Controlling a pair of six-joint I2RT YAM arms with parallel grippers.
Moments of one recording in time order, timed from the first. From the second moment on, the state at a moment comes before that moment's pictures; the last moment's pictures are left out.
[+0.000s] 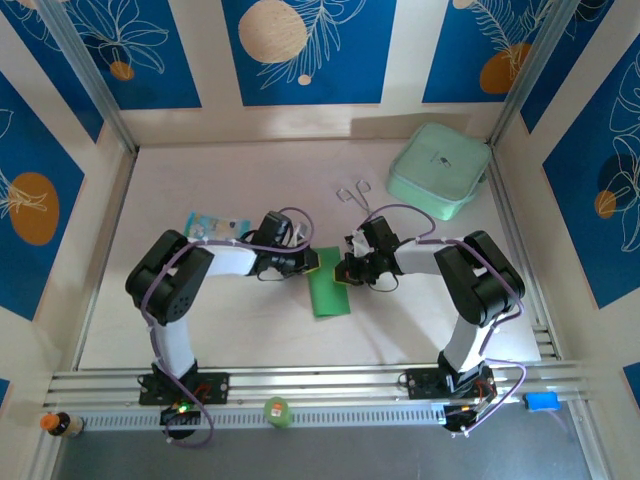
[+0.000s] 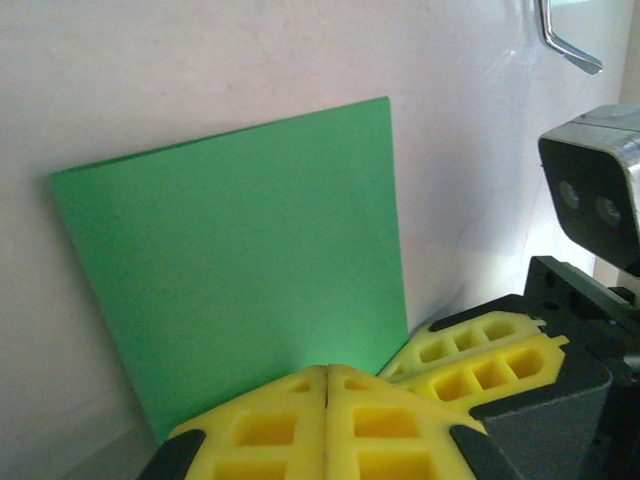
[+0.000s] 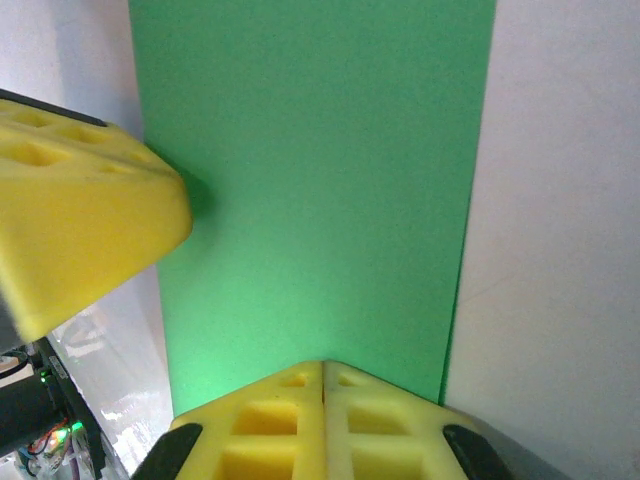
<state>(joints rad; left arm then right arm) -0.58 1.87 0.90 0.12 0.56 -0.81 0.48 1.76 0.78 -0.11 -0.61 0.58</state>
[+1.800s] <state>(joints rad) -0.50 1.97 1.06 -0.06 0.60 -0.70 0.48 1.76 0.77 -0.09 -0.61 0.60</state>
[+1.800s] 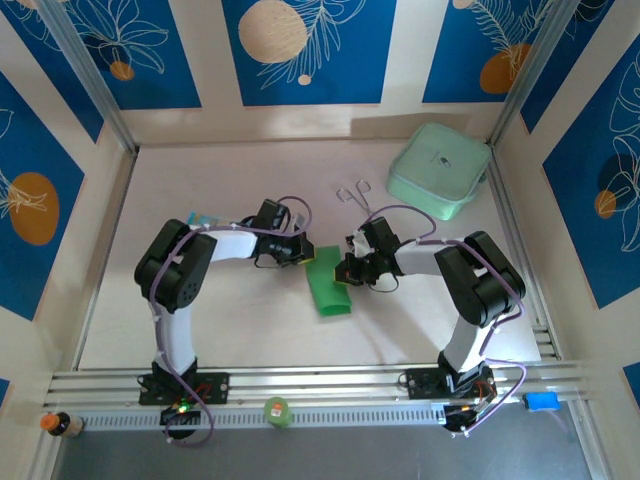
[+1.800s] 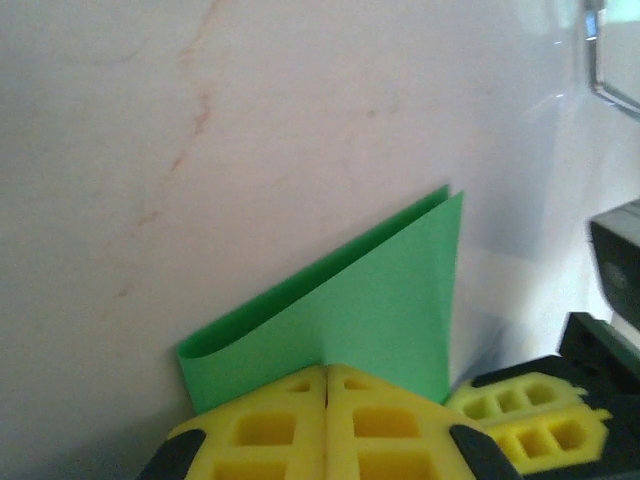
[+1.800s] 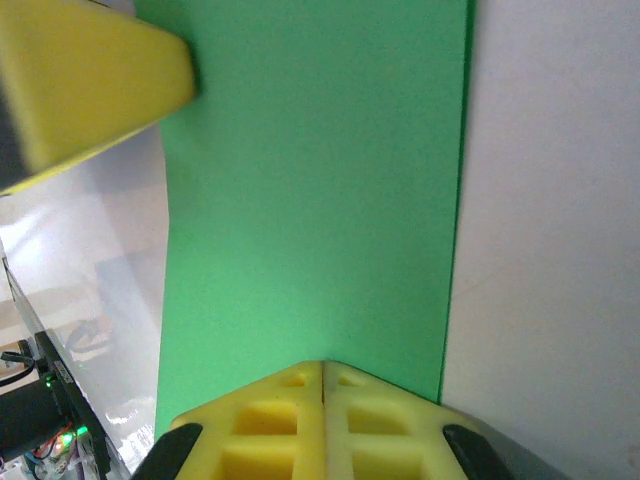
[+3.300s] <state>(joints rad) -0.50 1.80 1.10 -0.17 0.52 -0.78 0.49 1.76 0.77 -0.08 -0.61 0.63</state>
